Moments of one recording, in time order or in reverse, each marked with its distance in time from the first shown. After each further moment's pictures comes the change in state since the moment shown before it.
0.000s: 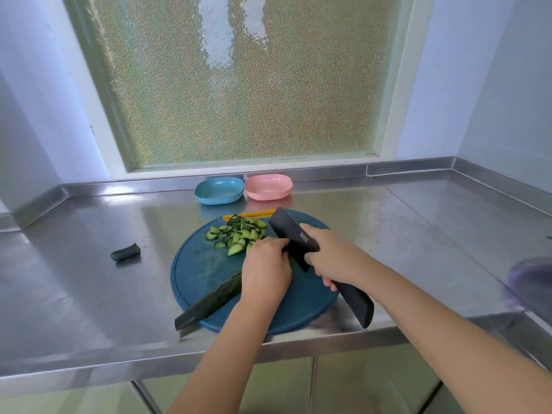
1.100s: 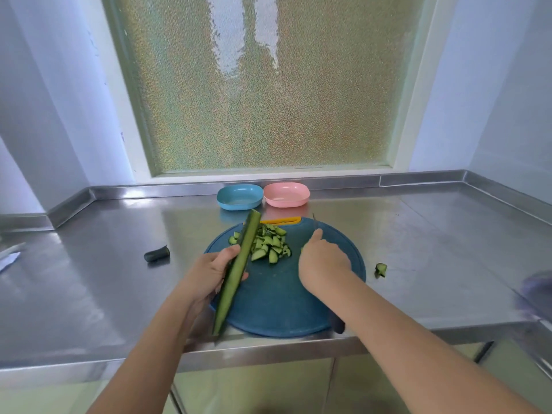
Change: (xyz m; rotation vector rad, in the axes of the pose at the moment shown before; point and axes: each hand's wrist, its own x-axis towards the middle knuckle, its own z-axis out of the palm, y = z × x) left_hand -0.009 -0.075 -0.102 -0.941 -0.222 -0.774; right_hand 0.010 -0.062 0.043 -0.482 0.123 0.295
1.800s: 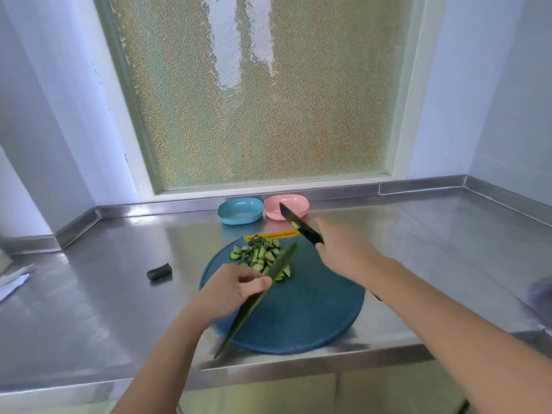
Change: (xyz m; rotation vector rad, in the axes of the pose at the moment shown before) left_hand 0.000 0.006 0.010 0.676 -0.220 0.277; right_hand 0.014 0.041 -0.041 0.041 0.212 -0.344
